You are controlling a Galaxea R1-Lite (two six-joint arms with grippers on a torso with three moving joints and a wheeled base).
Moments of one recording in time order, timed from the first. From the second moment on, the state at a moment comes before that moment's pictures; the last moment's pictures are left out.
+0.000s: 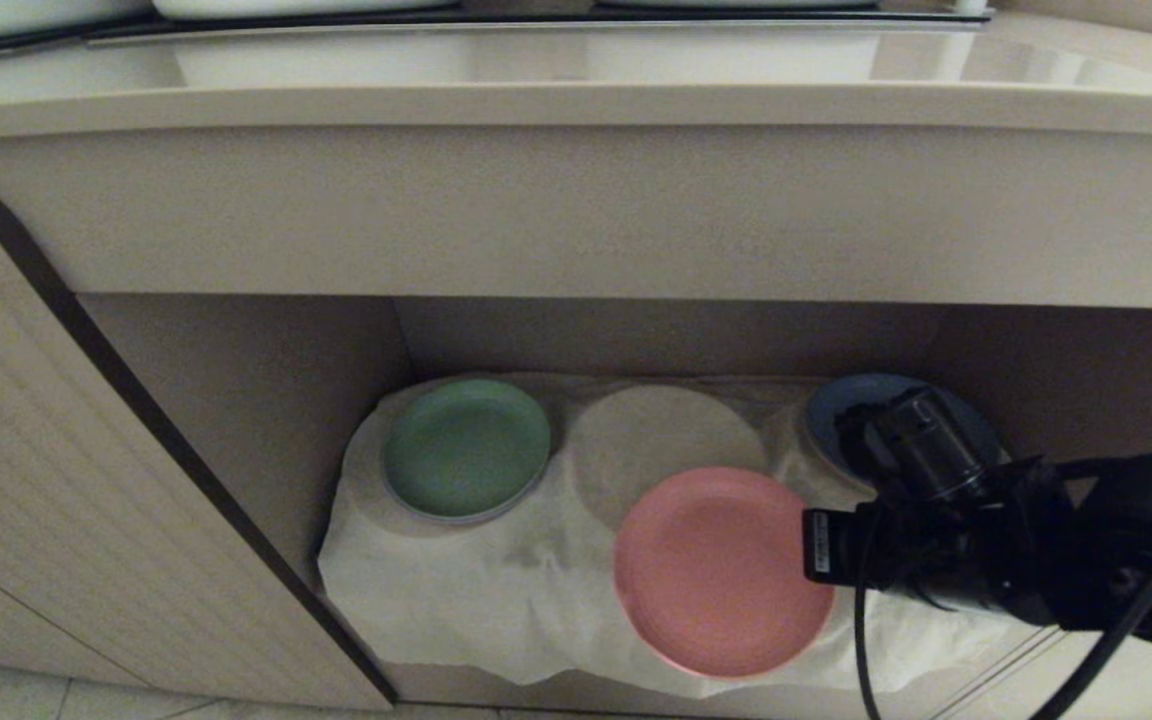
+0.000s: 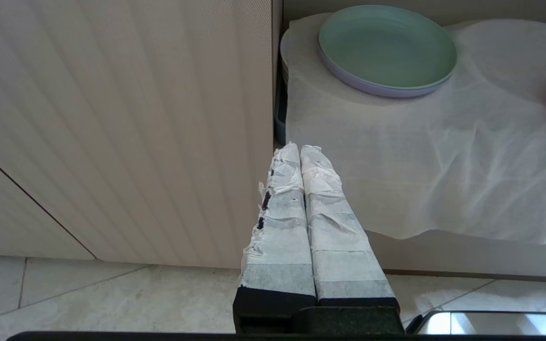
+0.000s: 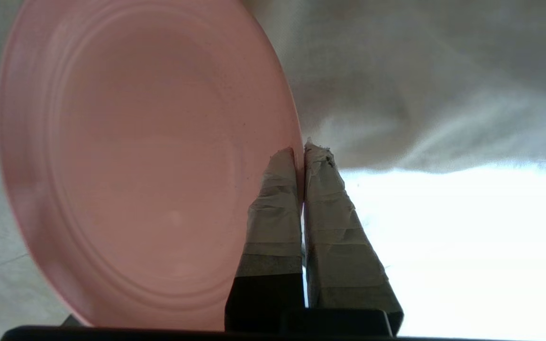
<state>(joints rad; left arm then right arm) 0.00 0.00 0.00 0.02 -0.01 -0.01 0.60 1.73 -0.82 -0.03 -0.30 0.55</state>
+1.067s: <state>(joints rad) 0.00 0.00 0.00 0.02 -0.01 -0.01 0.51 1.55 -0.68 0.05 -0.29 0.63</state>
